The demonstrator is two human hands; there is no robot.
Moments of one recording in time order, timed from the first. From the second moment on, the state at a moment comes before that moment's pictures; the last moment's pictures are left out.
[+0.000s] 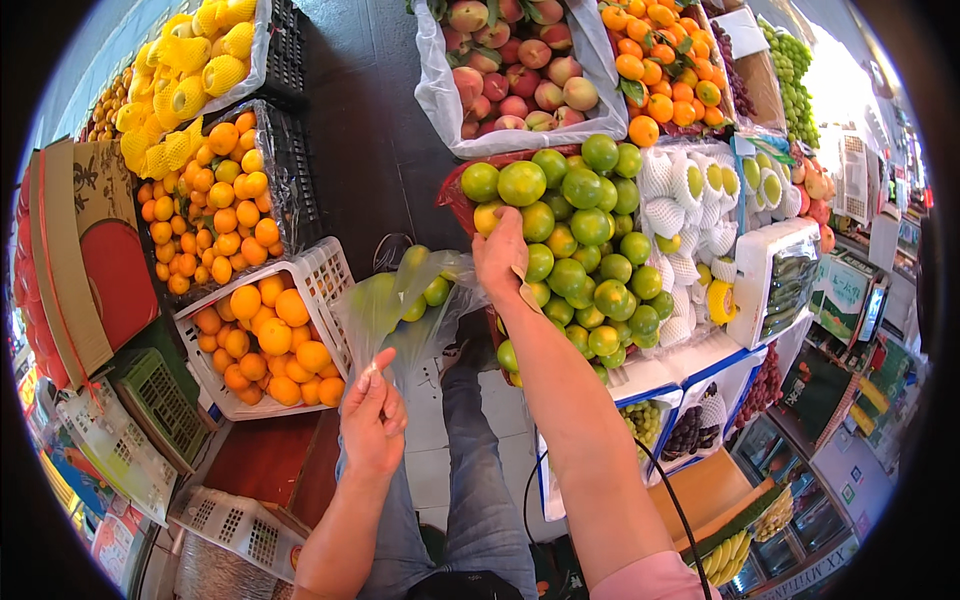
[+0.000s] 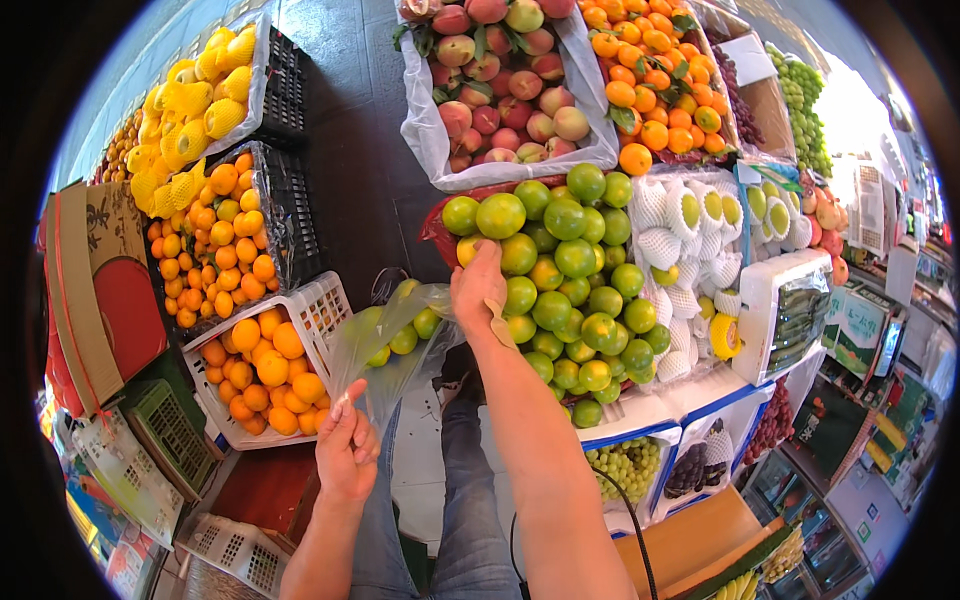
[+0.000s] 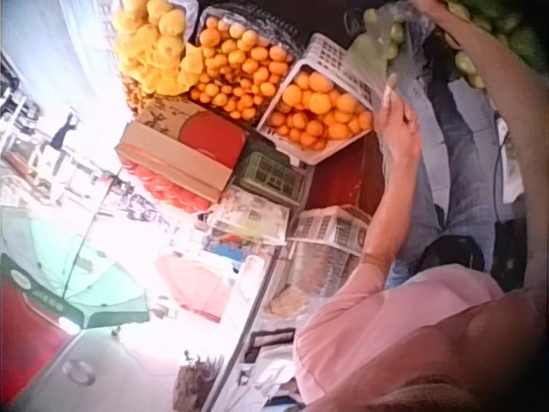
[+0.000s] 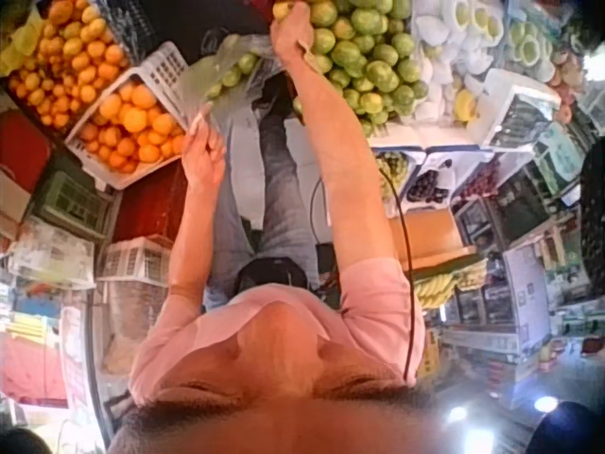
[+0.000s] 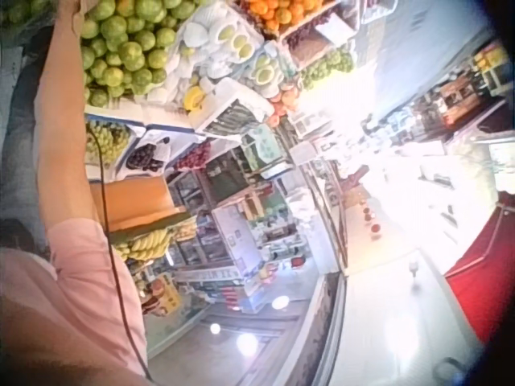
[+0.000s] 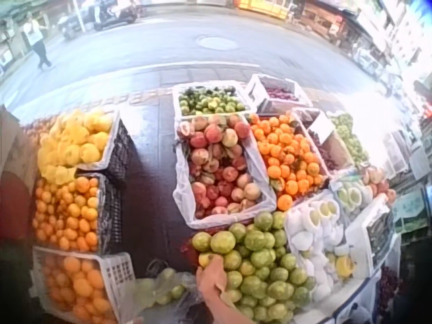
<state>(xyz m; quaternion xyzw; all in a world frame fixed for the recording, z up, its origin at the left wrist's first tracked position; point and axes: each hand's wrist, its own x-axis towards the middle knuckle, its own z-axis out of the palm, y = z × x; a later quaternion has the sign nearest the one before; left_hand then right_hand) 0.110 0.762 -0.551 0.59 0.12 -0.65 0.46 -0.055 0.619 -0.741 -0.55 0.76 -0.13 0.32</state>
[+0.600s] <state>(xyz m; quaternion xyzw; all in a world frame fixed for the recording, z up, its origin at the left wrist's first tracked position) 0.116 0.738 -0.562 0.58 0.14 -0.66 0.46 -0.076 0.649 -0.685 -0.10 0.70 -0.34 0.62</state>
